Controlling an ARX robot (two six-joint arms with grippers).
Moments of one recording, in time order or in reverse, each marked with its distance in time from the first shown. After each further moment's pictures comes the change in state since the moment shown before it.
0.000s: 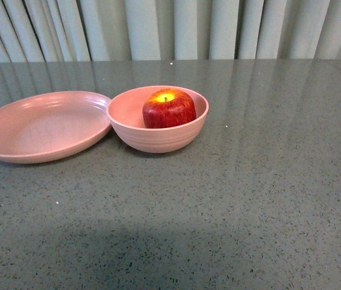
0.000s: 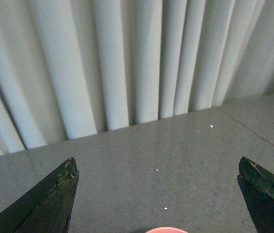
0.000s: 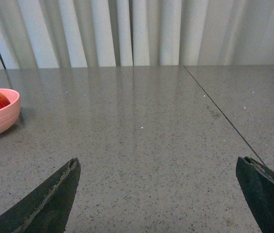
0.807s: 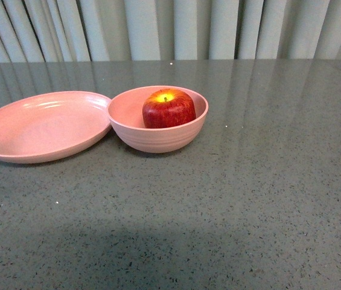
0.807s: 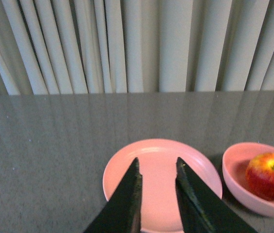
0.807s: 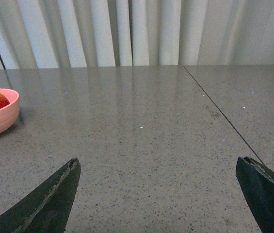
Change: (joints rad) left arm 0.276 -0.671 -0.737 0.079 -0.081 -0.003; right arm 0.000 0.000 0.000 0.000 0.000 0.000
